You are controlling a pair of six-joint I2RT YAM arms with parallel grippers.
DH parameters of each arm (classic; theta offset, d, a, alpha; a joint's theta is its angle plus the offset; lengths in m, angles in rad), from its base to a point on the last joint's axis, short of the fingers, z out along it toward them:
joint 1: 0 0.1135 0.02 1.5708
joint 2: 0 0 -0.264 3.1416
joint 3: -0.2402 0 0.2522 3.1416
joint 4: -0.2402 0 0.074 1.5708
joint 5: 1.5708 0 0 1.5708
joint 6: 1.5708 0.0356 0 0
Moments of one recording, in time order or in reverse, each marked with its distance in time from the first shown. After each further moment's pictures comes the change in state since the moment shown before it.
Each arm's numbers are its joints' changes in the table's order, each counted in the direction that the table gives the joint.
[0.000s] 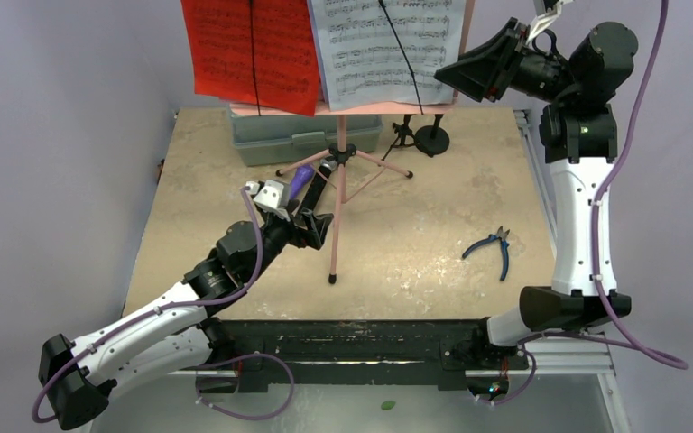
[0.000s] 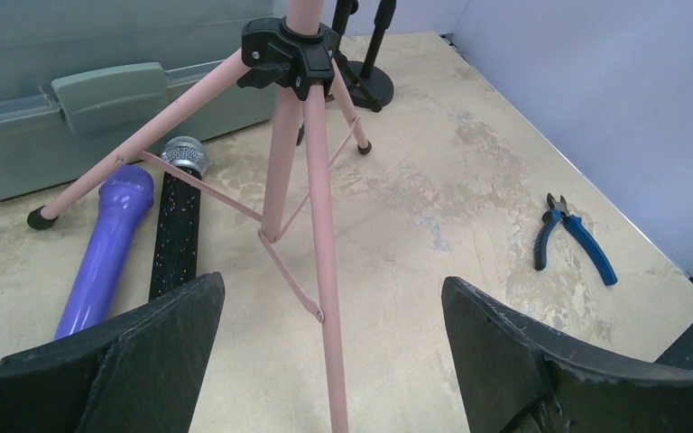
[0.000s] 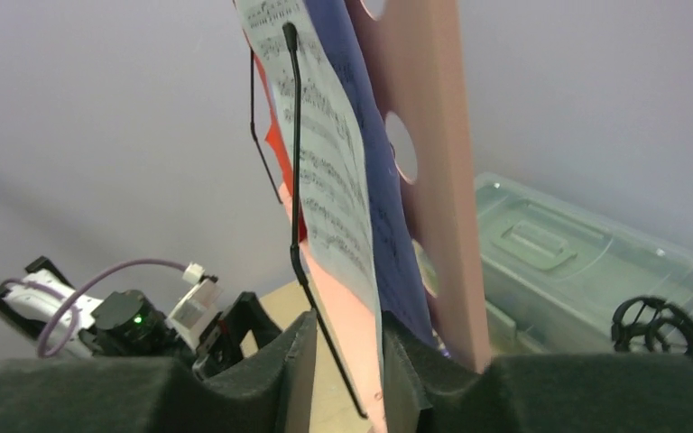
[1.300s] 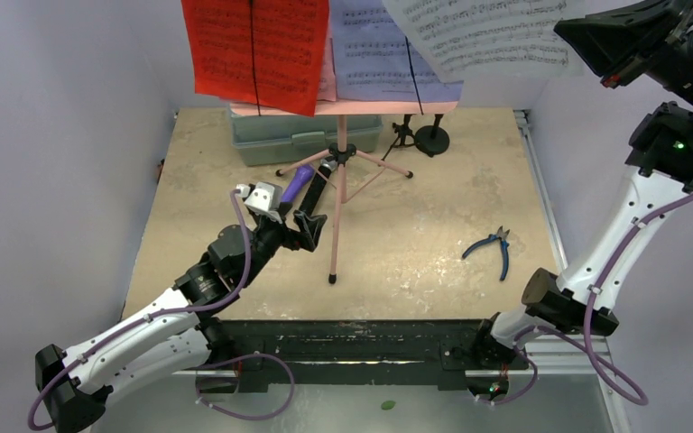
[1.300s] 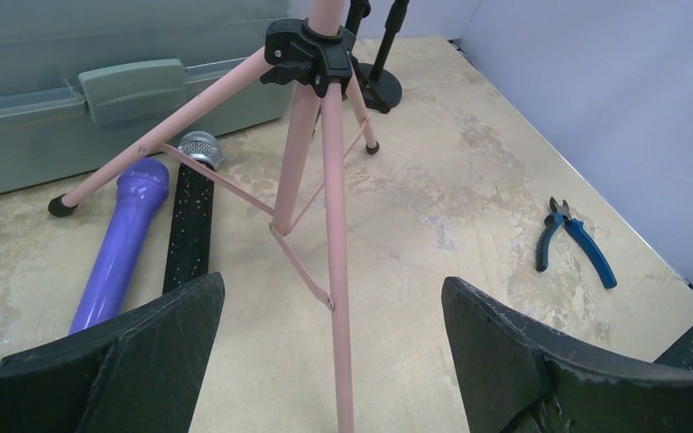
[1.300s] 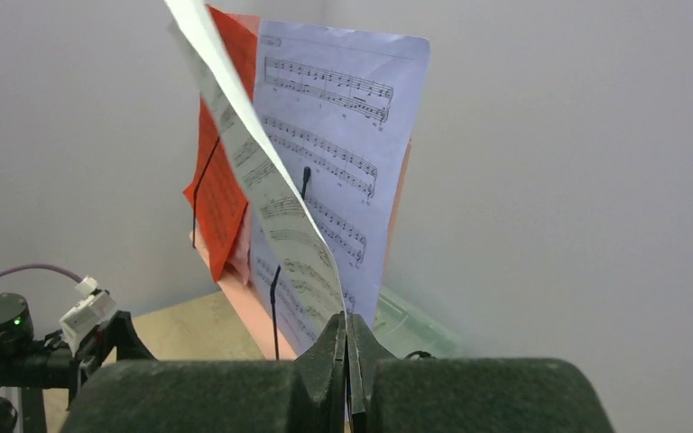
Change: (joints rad) left arm 0.000 0.071 0.000 -0.071 -0.024 -0.017; right arm -0.528 -0.060 -0.340 0.702 -0.180 0.573
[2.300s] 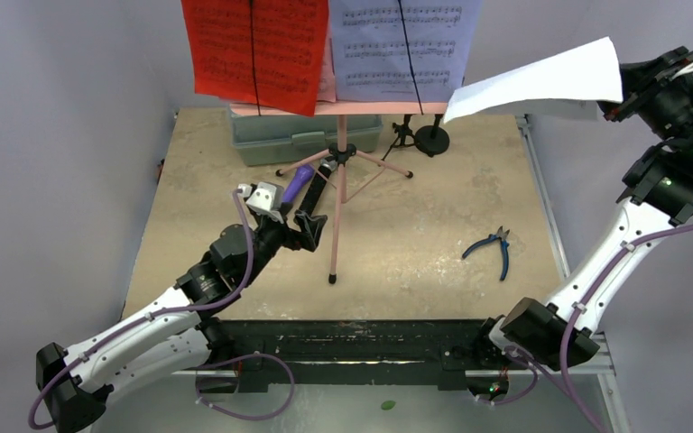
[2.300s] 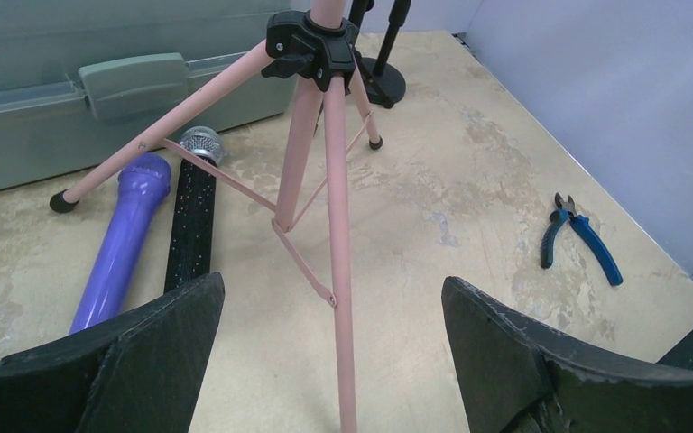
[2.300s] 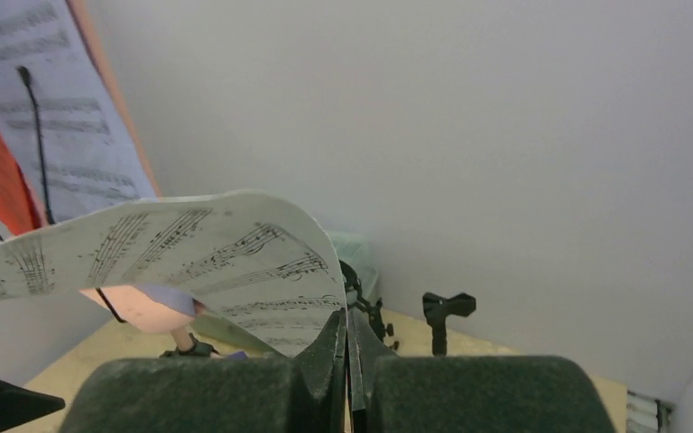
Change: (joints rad) left arm 0.000 -0.008 0.000 -0.002 -0.004 0.001; right arm -0.208 0.224 0.521 -0.356 0.097 -0.414
